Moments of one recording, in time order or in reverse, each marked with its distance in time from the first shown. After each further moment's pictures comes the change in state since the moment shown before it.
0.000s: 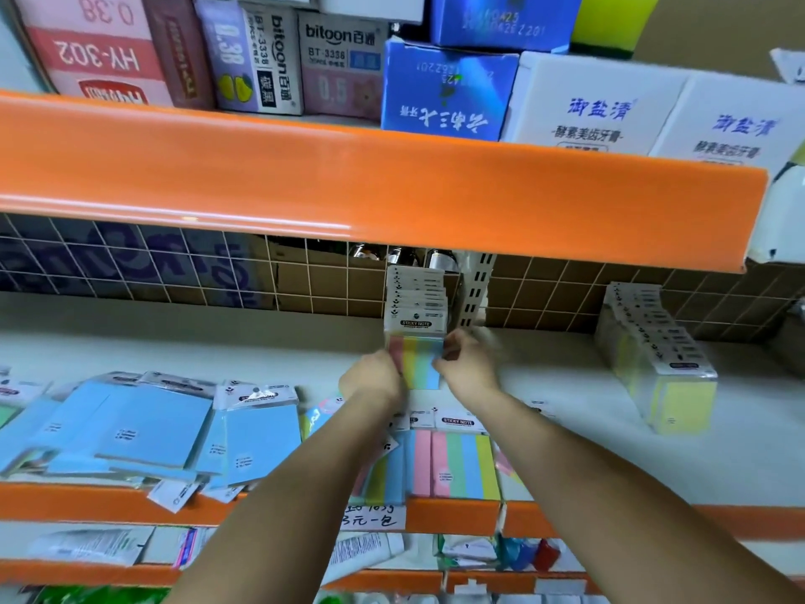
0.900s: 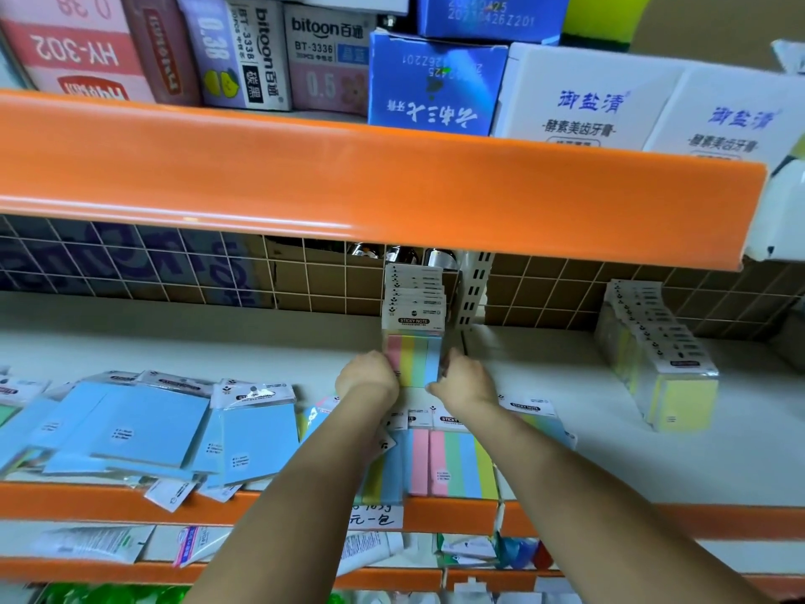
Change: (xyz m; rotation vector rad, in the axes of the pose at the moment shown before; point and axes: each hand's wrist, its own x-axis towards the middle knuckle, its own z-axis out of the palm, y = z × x) left_hand -0.001 -0.001 -0.003 -0.004 -0.044 -0.078; right_hand -0.003 0.016 0.009 -0.417 -0.113 0.062
